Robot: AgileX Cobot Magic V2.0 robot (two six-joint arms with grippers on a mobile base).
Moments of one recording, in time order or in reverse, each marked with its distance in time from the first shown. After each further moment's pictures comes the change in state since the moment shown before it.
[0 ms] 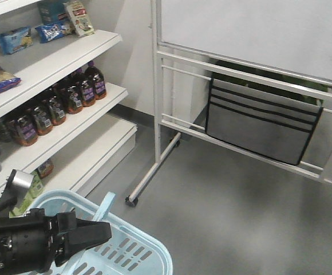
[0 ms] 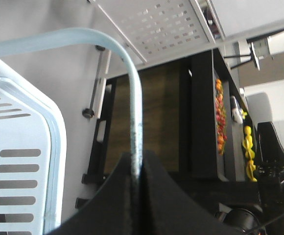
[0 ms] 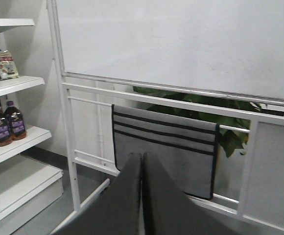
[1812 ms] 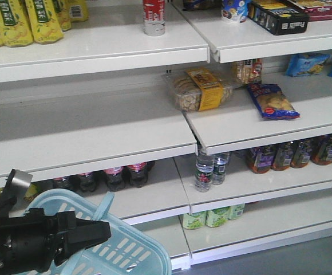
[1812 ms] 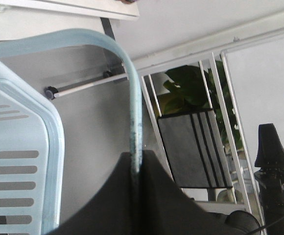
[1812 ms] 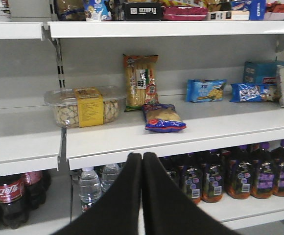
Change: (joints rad) left arm 0.000 0.000 0.000 0.000 -0.004 0.000; right arm 0.000 0.000 0.000 0.000 0.000 0.000
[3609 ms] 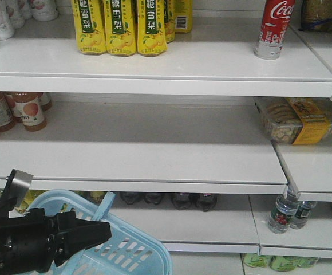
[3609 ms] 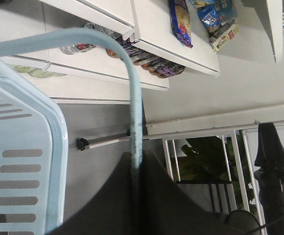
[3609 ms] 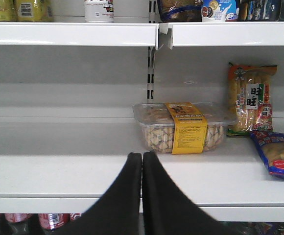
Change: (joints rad) left arm 0.000 0.000 0.000 0.000 0.000 0.000; right arm 0.000 0.000 0.000 0.000 0.000 0.000
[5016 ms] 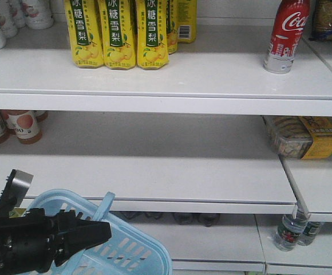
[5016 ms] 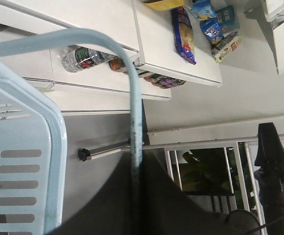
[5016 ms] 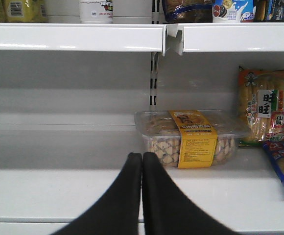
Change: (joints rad) left arm 0.000 0.000 0.000 0.000 0.000 0.000; right arm 0.000 0.000 0.000 0.000 0.000 0.000
